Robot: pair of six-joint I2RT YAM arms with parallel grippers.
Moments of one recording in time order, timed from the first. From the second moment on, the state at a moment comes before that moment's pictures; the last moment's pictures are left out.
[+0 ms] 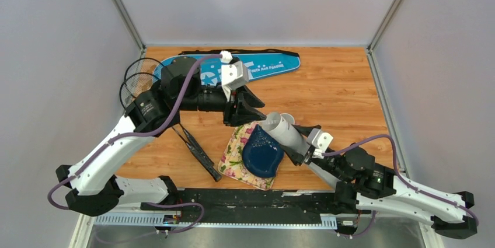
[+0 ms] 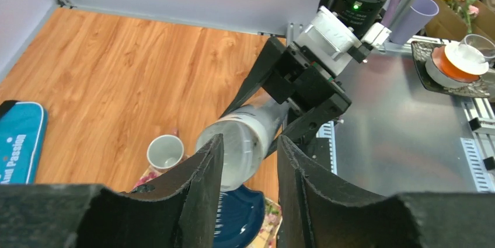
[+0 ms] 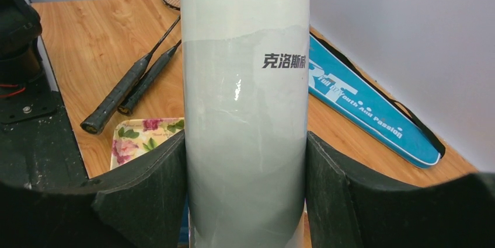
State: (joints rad) left arm -0.96 1.18 1.61 -0.61 0.50 0.04; right arm 1.26 0.38 0.52 -0.10 0.30 -0.26
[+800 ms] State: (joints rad) left arm -0.76 1.24 1.44 -0.47 1.08 -0.12; right arm 1.26 0.34 0.53 -0.14 0.23 -0.25
